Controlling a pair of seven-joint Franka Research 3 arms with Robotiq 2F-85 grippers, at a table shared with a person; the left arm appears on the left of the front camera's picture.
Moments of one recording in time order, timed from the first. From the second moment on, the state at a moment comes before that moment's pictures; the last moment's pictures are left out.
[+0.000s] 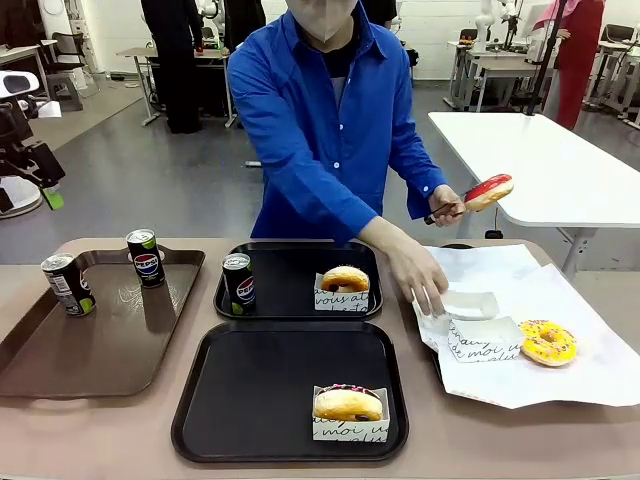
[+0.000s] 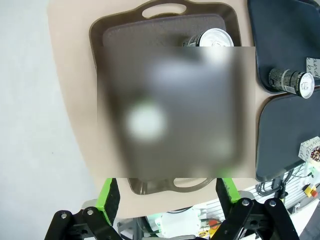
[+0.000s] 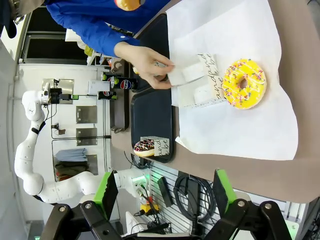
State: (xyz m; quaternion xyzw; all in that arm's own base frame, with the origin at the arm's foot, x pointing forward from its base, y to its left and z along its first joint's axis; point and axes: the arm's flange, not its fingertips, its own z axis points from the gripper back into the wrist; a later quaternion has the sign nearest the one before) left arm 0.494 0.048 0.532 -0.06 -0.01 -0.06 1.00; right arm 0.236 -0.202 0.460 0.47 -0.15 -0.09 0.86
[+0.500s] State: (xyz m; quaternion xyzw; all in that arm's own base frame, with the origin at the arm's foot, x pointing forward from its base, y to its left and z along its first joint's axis) left arm 0.482 0.049 0.486 -0.04 -0.10 -0.07 0.99; right arm 0.236 -0.202 0.460 0.47 -0.15 -0.09 0.86
